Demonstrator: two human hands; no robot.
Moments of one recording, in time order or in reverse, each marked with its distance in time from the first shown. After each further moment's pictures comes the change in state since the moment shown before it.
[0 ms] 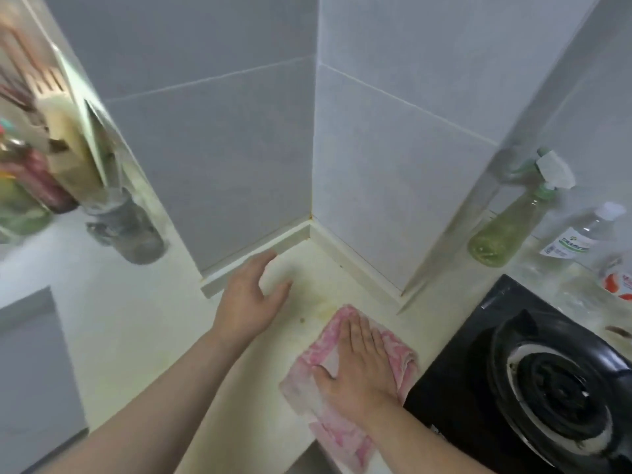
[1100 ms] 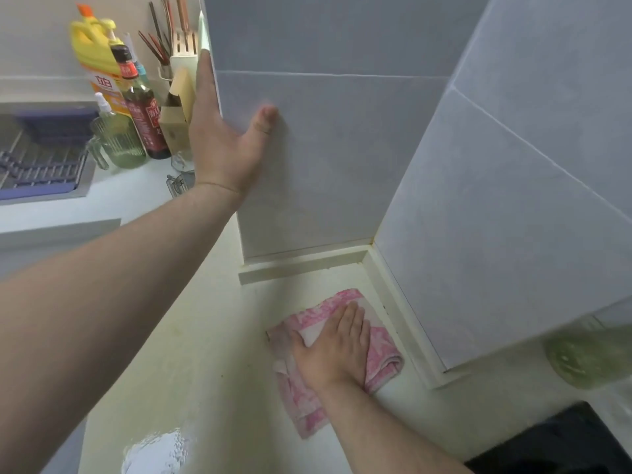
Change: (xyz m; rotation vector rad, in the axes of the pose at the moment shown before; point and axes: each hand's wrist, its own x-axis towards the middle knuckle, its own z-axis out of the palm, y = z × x) left_hand 0.145 -0.001 -0.114 -0.197 0.821 0.097; right_hand 0.099 -0.062 -0.005 -0.072 0.021 -0.099
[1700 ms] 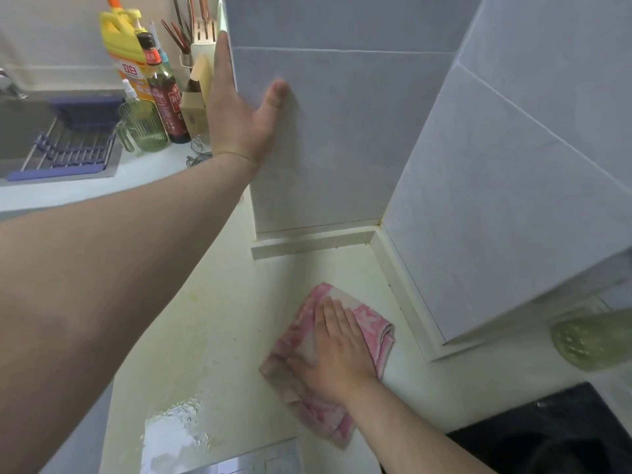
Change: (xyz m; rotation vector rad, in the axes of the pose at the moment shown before) left_hand -0.006 0.016 -0.005 0.043 0.018 -0.023; right_hand -0.039 0.034 0.008 -0.079 -0.098 -0.520
